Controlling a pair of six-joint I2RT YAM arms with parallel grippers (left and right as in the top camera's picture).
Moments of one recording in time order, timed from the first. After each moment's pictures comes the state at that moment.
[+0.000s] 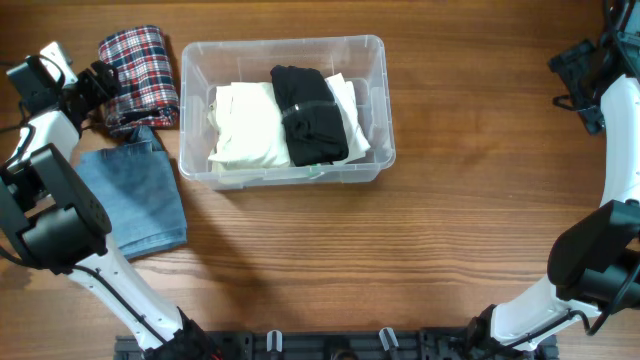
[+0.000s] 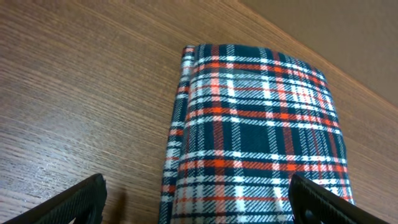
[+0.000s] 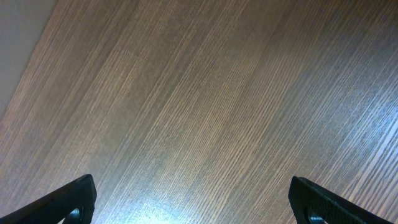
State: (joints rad) left arm 0.50 2.20 1.50 -0.03 0.37 -0.17; right arm -0.32 1.84 1.69 -0.93 0.21 0.73
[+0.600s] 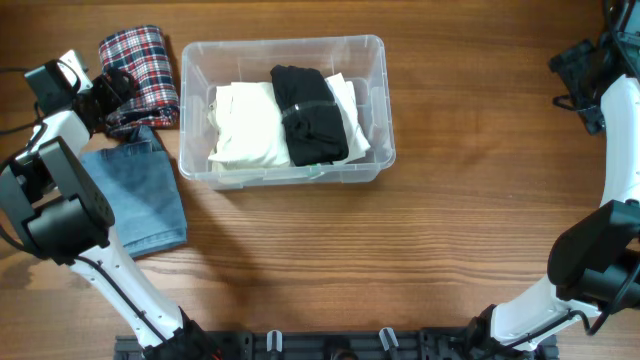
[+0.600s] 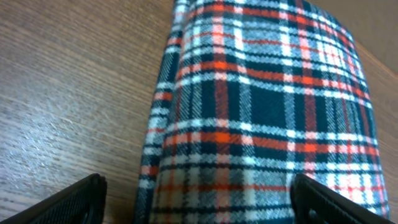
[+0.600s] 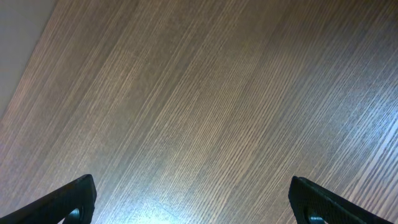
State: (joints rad) left arm 0.47 2.26 1.50 -0.05 0.38 -0.20; right arm -0.32 1.84 1.69 -0.93 0.21 0.73
